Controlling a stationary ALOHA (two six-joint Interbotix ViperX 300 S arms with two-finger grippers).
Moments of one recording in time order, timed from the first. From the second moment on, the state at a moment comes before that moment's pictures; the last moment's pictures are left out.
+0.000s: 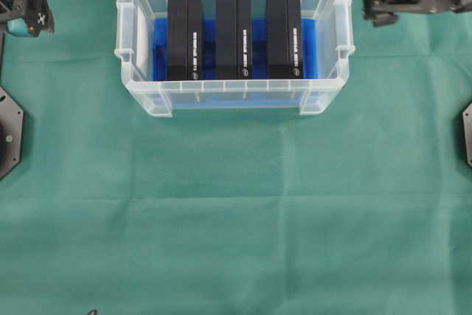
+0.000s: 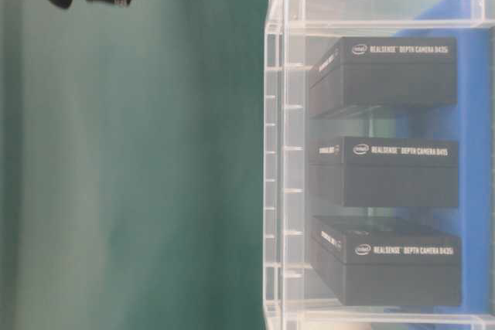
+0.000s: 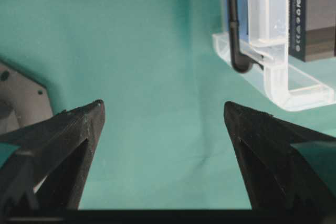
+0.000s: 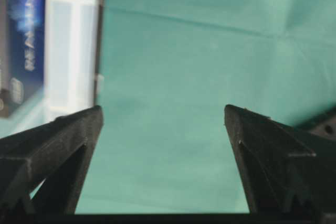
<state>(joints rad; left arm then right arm) 0.38 -0.64 0.48 0.11 1.40 -1.12 -0.35 -0.28 0.28 -0.17 1.38 1.24</state>
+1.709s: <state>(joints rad) 0.38 -0.65 0.48 0.11 1.40 -1.10 -0.23 0.32 -0.33 -0.10 1.28 1.34</state>
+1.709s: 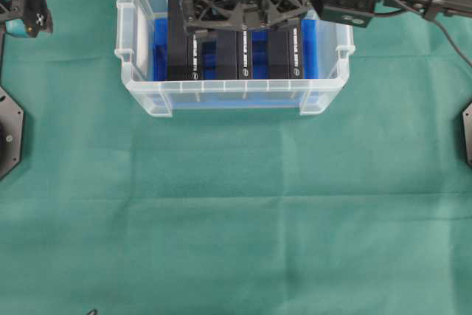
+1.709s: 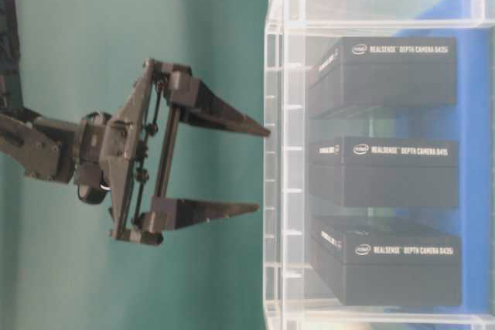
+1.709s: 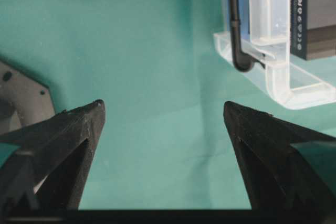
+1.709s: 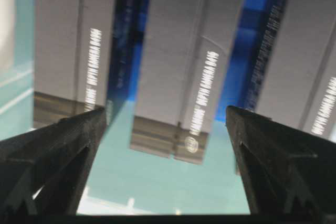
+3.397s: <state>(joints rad) 0.38 -0.65 0.48 0.11 1.40 -1.07 -0.24 0.35 -0.36 -0.12 1.28 1.36</state>
